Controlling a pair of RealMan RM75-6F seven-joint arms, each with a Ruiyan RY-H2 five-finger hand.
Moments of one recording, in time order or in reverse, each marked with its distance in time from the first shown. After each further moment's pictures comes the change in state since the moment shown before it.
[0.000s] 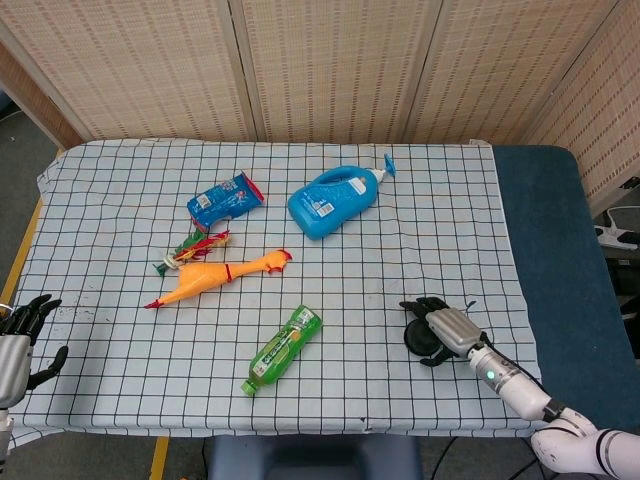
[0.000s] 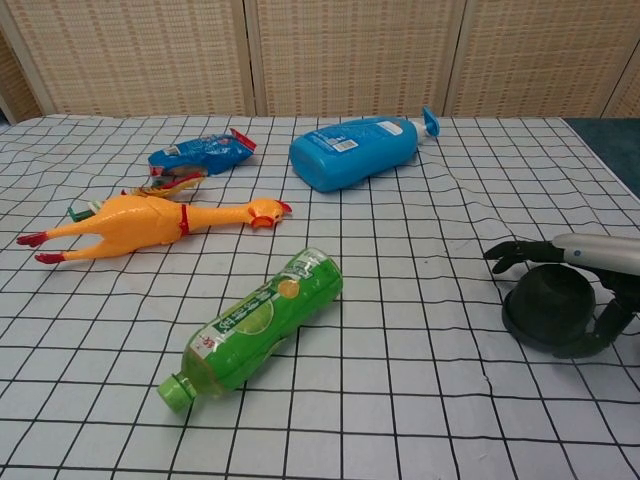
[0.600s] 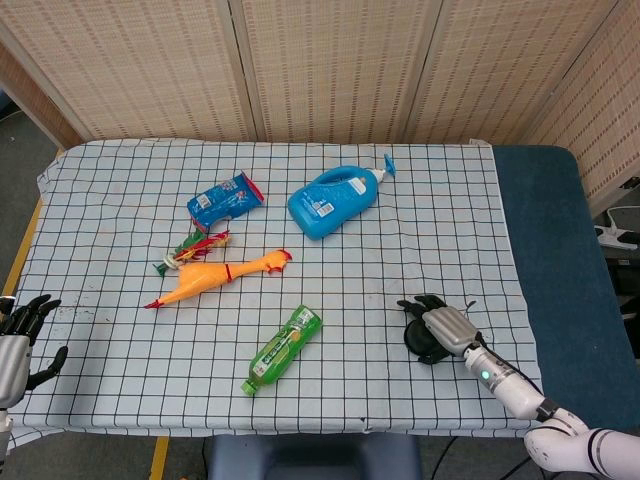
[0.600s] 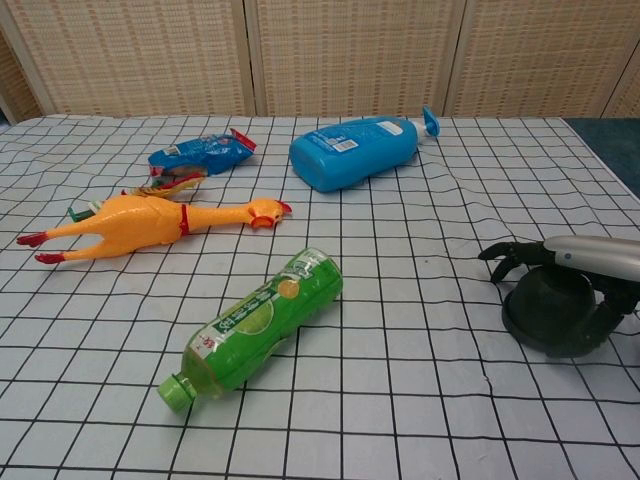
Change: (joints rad) left arm 0.002 0.003 0.000 -0.002 0.000 0.000 -0.006; right arm 0.003 -0.036 -0.002 0.021 0.034 0.015 -0.081
